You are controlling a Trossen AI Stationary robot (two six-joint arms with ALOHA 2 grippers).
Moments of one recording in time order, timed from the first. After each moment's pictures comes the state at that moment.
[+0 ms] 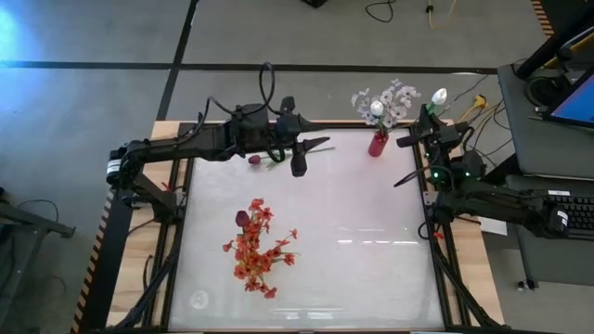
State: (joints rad) left arm 0.17 1.56 1.52 -0.05 -0.03 0.17; right arm -0.49 0.64 0.25 0.93 0.68 -0.42
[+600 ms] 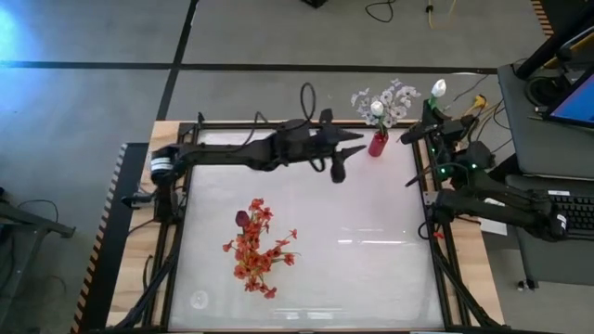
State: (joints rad) left arm 0.15 1.91 1.64 0.31 -0.02 0.16; right arm -0.49 0.52 0.42 0.53 0.72 -0.38
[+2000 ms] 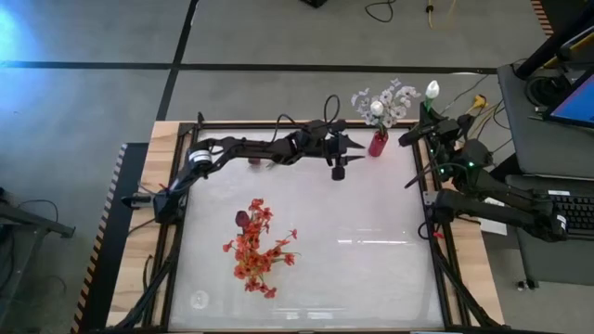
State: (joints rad) left arm 0.32 2.26 1.66 0.46 0.30 0.37; right arm -0.49 0.52 0.44 0.41 0.72 -0.37
